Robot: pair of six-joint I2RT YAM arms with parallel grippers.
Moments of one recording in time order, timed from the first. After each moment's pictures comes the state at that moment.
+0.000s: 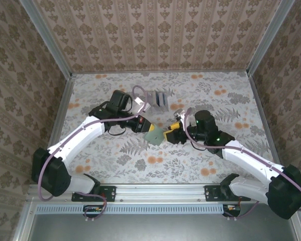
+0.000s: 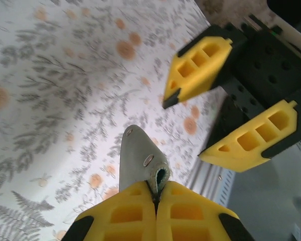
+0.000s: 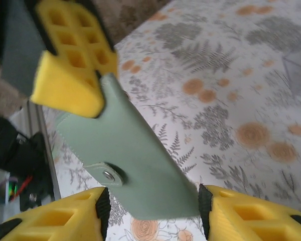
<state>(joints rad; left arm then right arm) -0.60 1.35 1.10 -0.60 0.75 -0.14 0.55 1.10 0.65 -0.03 -0.48 0.22</state>
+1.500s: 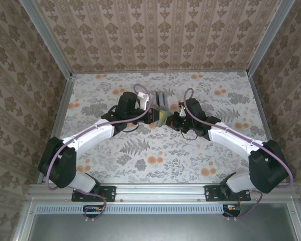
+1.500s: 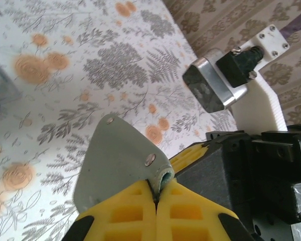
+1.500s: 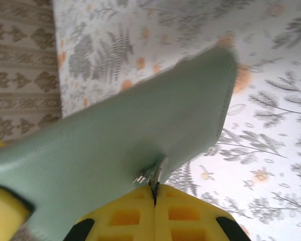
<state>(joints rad) -0.67 1.46 0.97 -0.03 0.54 -0.52 0.52 1.40 0.87 -0.19 -0.32 0.97</state>
